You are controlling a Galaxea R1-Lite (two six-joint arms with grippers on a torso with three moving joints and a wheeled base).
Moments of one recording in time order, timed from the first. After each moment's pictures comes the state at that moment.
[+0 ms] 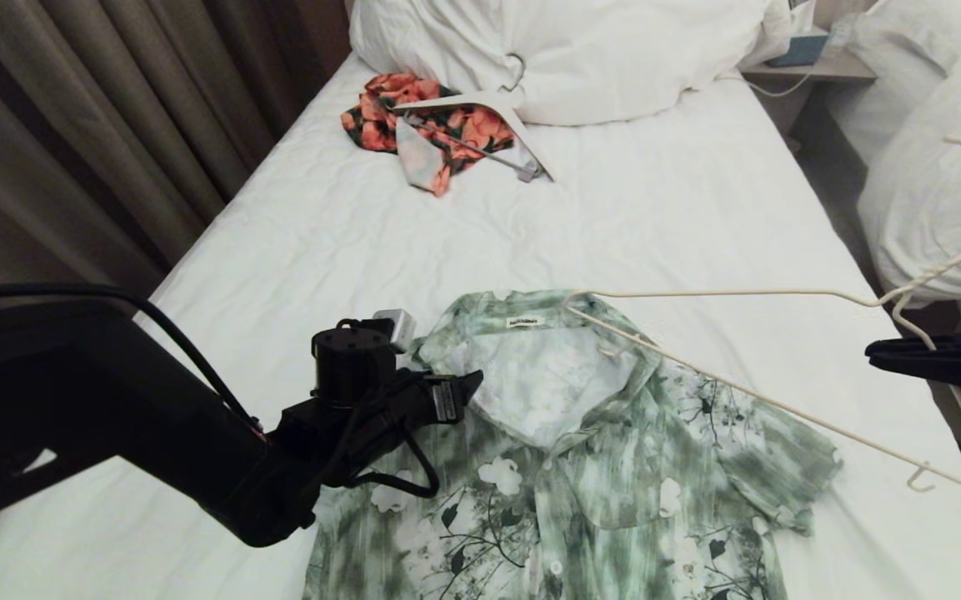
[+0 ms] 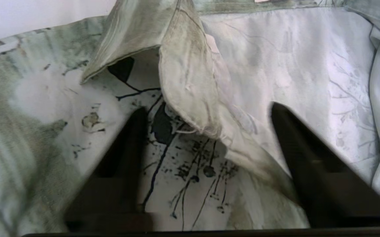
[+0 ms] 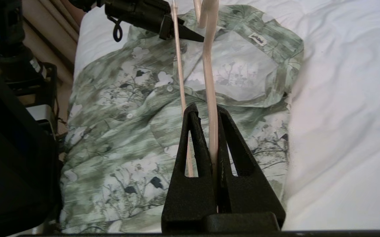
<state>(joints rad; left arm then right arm) -0.53 2.02 -0.74 -0.99 0.08 -0.26 -0.33 1.60 -1.13 0.50 1.43 -1.07</state>
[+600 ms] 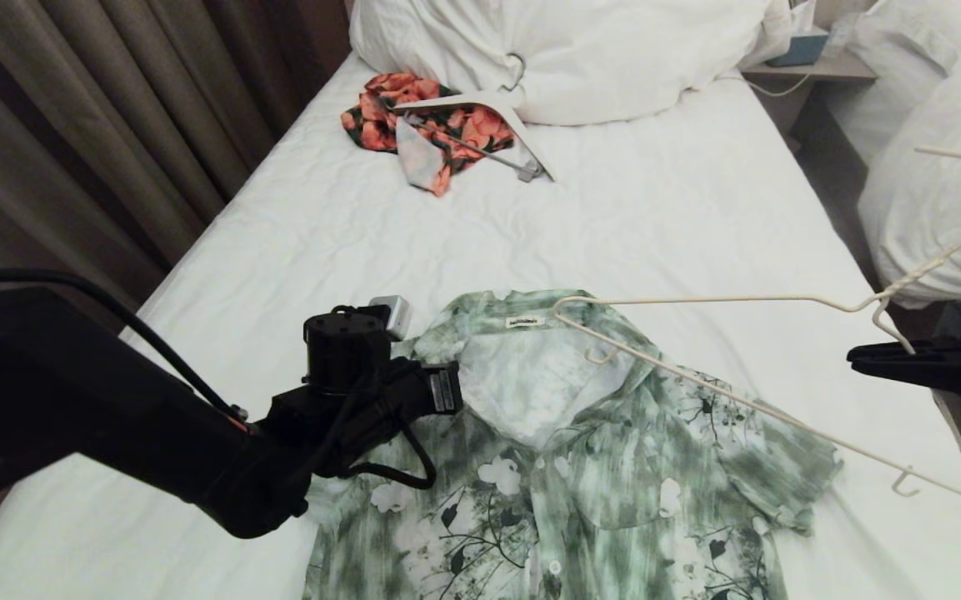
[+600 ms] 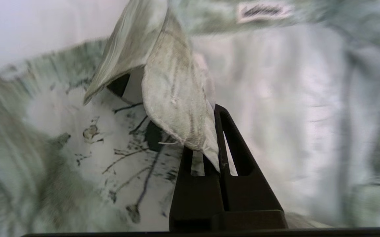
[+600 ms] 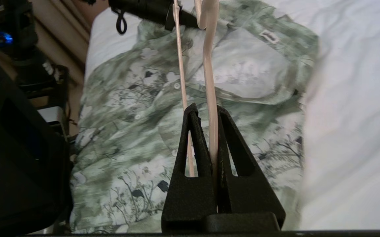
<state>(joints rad) -0.54 1.95 -0.77 -0.89 0.08 -0.26 -0.28 1.63 -1.13 0.50 1.43 -1.05</state>
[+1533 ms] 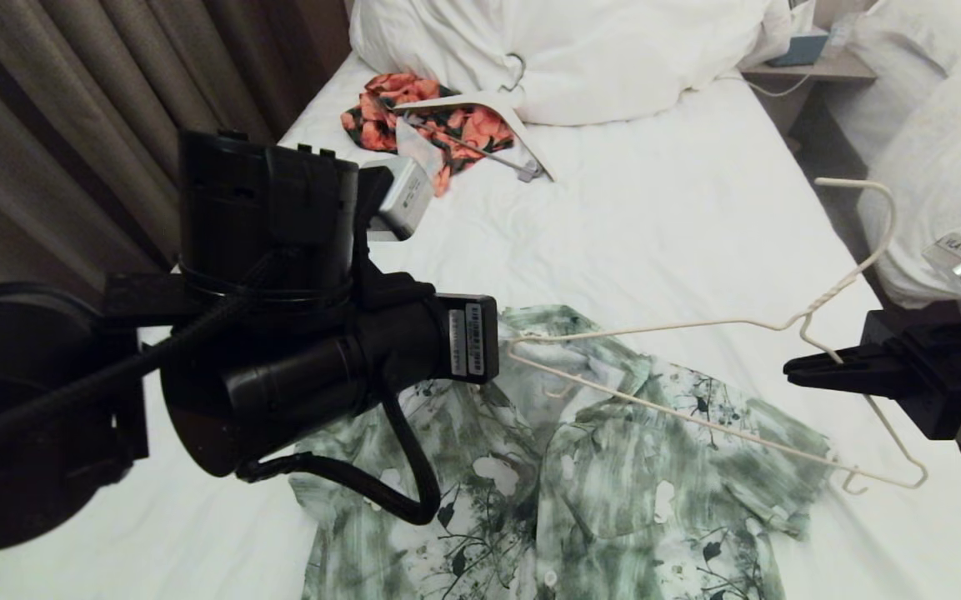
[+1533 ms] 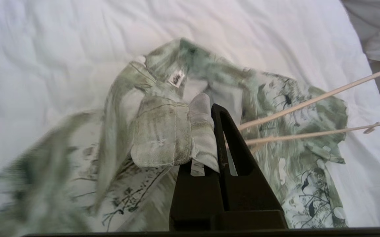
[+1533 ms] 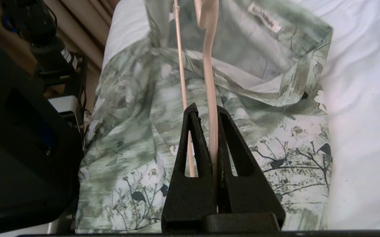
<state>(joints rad) -0.90 1.55 -1.08 -0.20 0.36 -0.21 -0.14 1.74 -1.20 0.51 1.37 -1.05</state>
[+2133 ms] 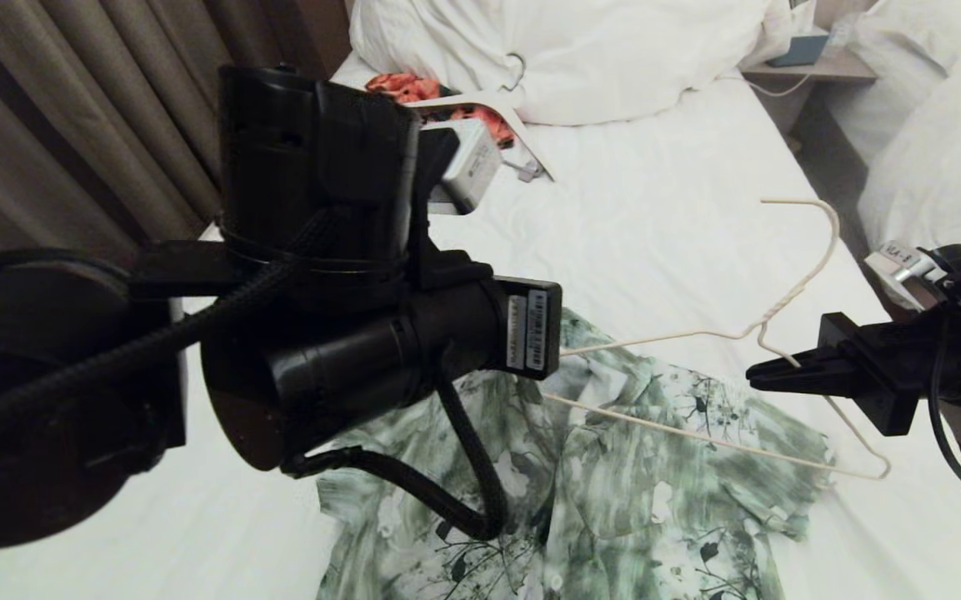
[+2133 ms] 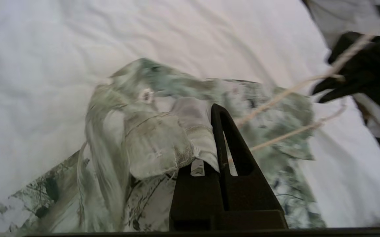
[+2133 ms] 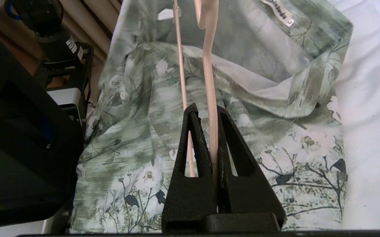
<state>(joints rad) -1.00 1.61 -1.21 -0.15 0.37 -0.17 -0.06 1.80 -1.25 0.50 1.34 -1.05</state>
